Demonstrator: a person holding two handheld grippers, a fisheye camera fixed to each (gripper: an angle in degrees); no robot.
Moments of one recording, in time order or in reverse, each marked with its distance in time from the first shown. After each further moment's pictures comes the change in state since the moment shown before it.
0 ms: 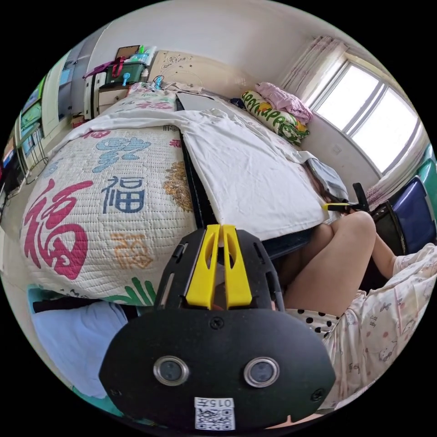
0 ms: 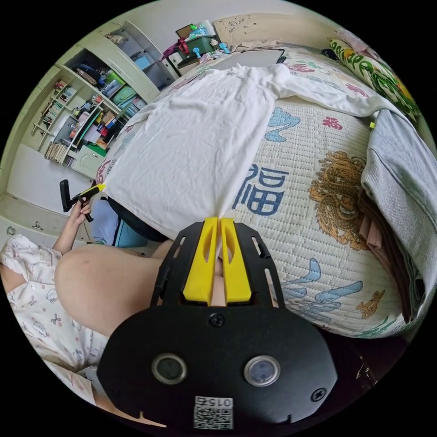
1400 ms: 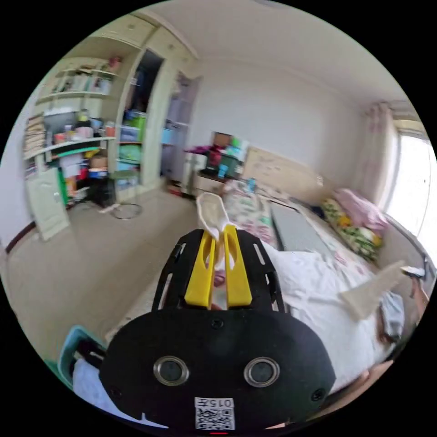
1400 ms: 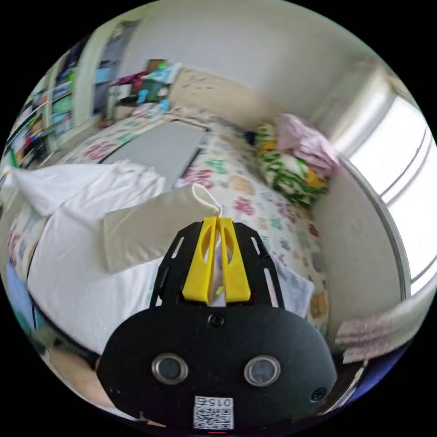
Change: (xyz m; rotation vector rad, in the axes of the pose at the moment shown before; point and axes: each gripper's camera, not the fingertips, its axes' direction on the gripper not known) left arm -0.190 -0.230 -0.015 0.598 -0.574 -0.364; right arm 0.097 -0.263 -0.003 0.361 0.760 0.017
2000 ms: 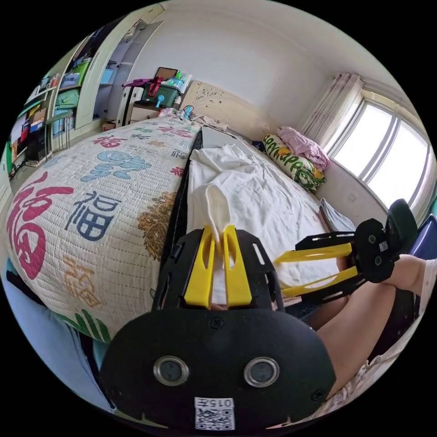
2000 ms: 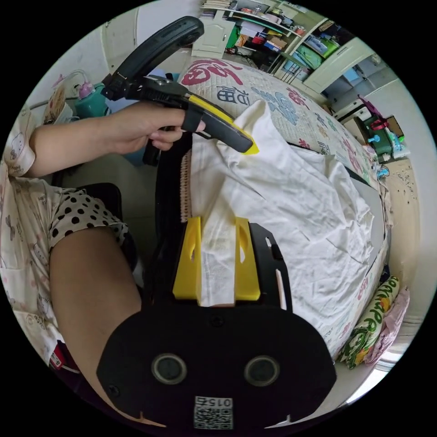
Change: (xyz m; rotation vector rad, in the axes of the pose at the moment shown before) left arm 0.169 0.483 -0.011 -0.355 0.514 0.115; right arm -0.475 0.327 -0.022 -0.069 -0.541 -1.158
